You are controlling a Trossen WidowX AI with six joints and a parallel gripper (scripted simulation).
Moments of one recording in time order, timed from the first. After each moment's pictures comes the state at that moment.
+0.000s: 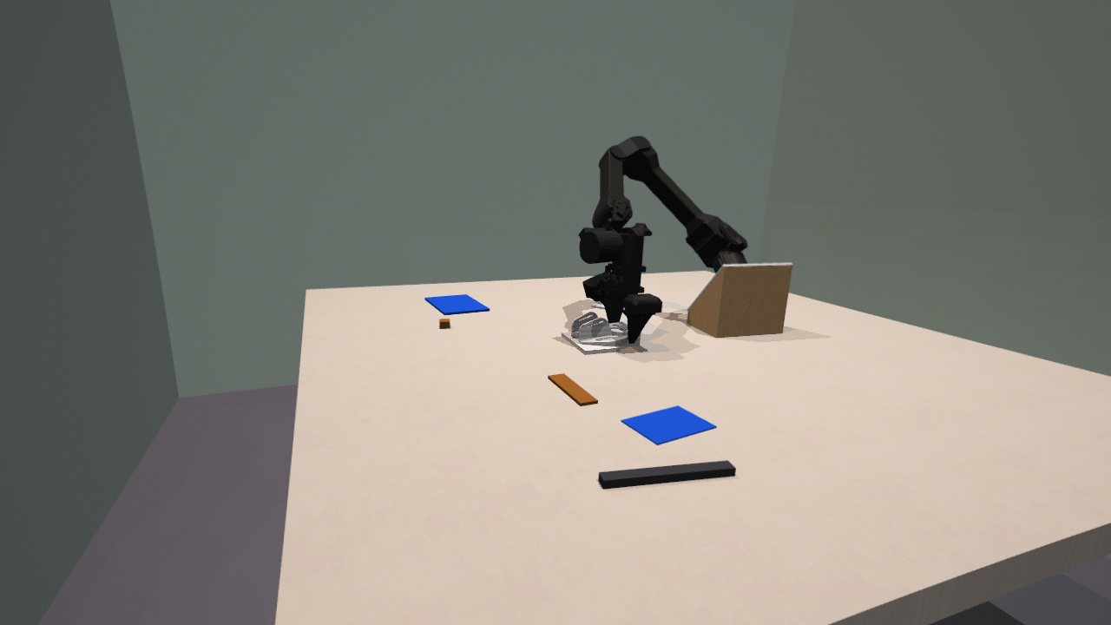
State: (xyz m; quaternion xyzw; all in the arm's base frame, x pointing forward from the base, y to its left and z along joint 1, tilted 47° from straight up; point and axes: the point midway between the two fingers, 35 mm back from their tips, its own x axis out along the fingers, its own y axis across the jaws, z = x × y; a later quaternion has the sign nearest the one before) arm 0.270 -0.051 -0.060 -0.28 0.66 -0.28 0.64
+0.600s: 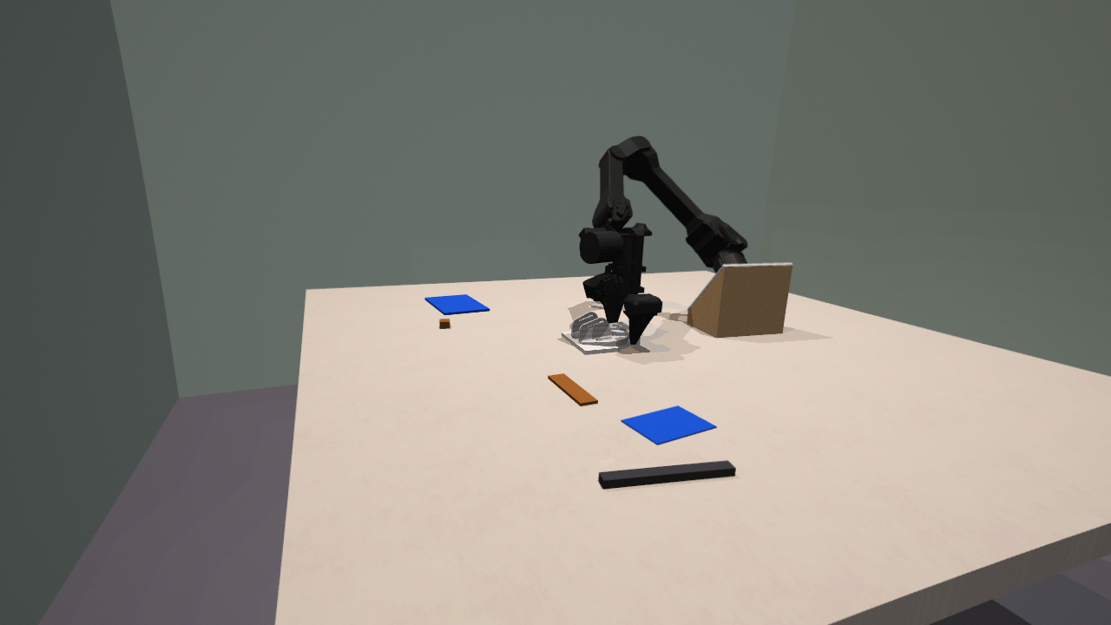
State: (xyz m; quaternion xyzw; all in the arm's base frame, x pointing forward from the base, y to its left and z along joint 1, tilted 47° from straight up) arm 0.270 -0.051 -0.060 -0.28 0.66 -0.28 0.64
